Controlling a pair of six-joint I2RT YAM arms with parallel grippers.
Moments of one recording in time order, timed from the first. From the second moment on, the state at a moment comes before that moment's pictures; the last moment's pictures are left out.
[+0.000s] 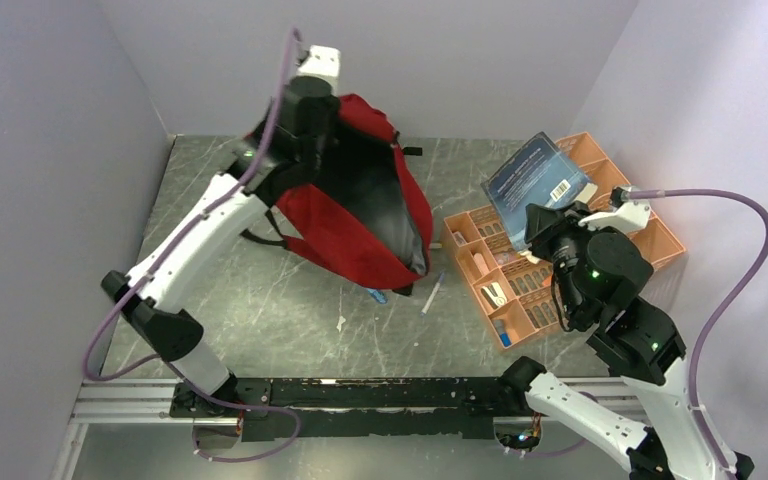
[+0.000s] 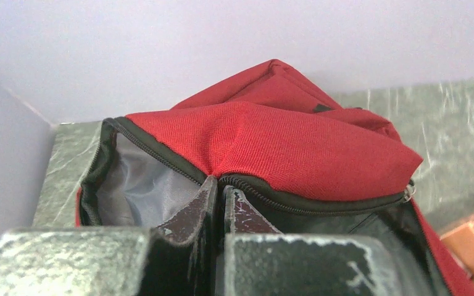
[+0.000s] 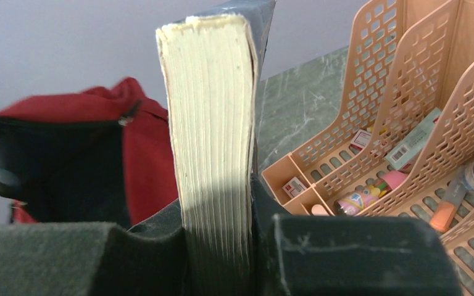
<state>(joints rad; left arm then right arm) -0.75 1.66 1.91 -0.57 -0.66 -0.08 0.70 0.65 1.25 -0.70 0.74 0.51</state>
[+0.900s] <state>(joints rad) -0.46 1.31 1.40 -0.72 -0.68 -0.32 0.70 0.73 1.13 -0.68 0.53 0.55</state>
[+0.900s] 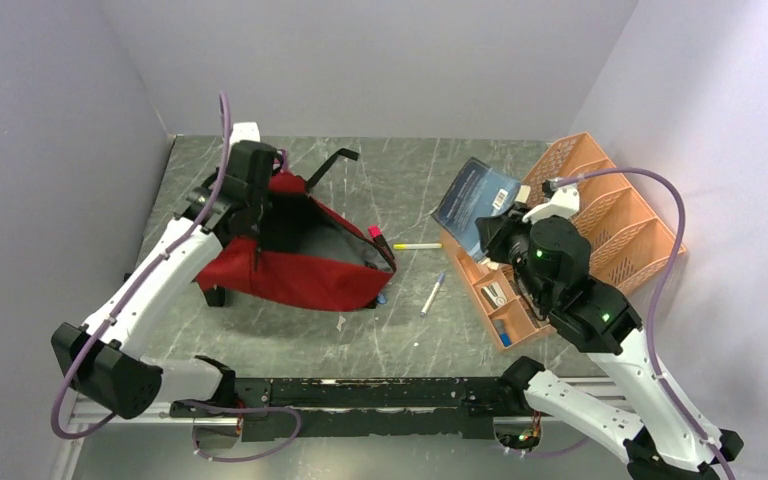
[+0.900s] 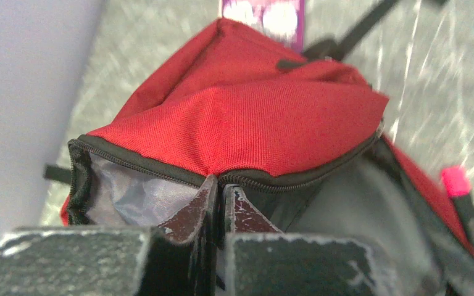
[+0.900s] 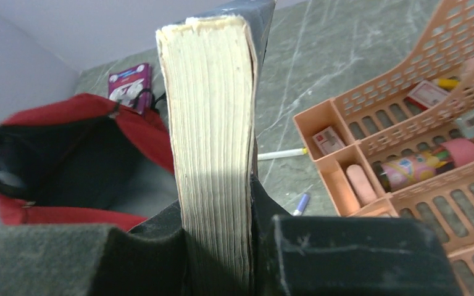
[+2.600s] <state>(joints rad) -0.46 1.12 0.91 -0.59 -0.19 -0.34 0.85 1.30 0.72 0.12 -0.07 1.08</state>
